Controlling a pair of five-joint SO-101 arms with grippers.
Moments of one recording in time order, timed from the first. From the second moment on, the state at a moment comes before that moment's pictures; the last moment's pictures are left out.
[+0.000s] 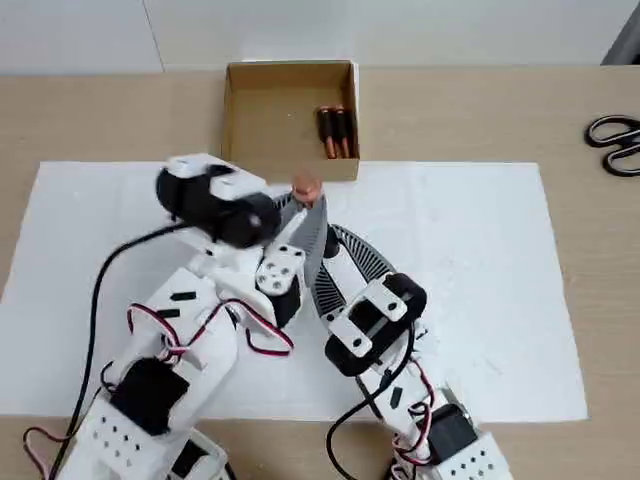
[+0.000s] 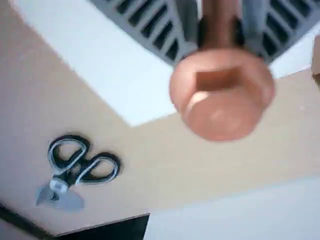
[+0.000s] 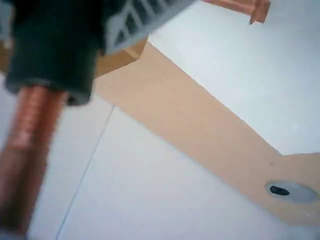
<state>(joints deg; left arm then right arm) 30.2 -62.9 48.7 40.0 14.1 -34.0 -102.5 95.9 6.8 13.0</state>
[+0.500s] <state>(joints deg) 26.8 -62.0 45.9 44.4 5.6 -34.2 -102.9 95.8 6.5 13.2</state>
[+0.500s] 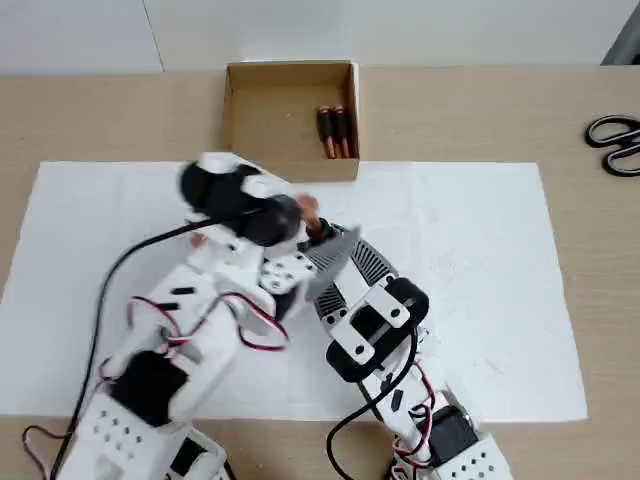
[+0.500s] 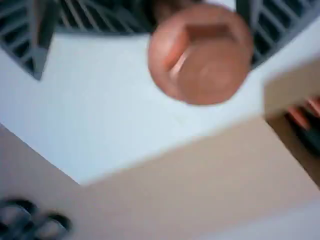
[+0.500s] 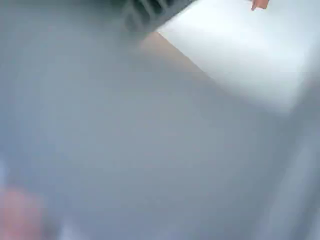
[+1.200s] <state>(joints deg) 14.3 -73.6 37.4 49.7 -7.1 -27.3 -102.3 95.0 15.1 13.2</state>
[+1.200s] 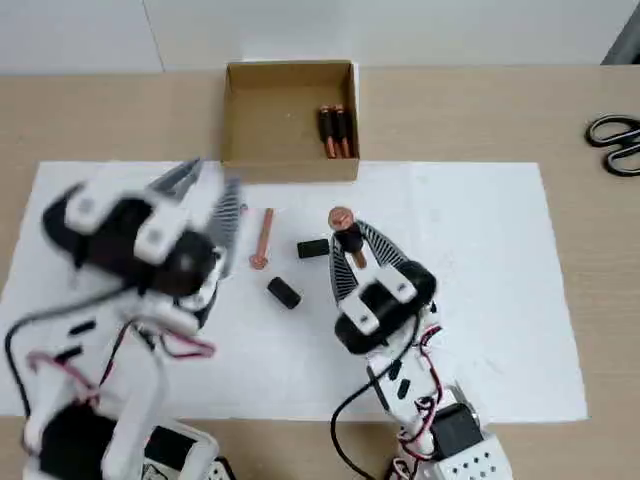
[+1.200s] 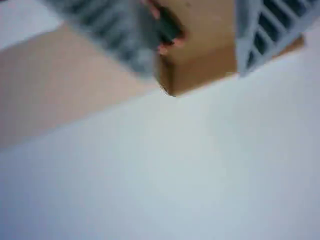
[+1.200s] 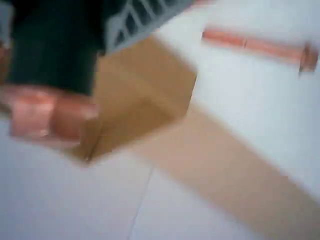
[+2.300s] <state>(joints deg) -16.4 -103.4 77.1 31.3 -7.5 -21.5 36.8 -29.5 22.7 -6.0</state>
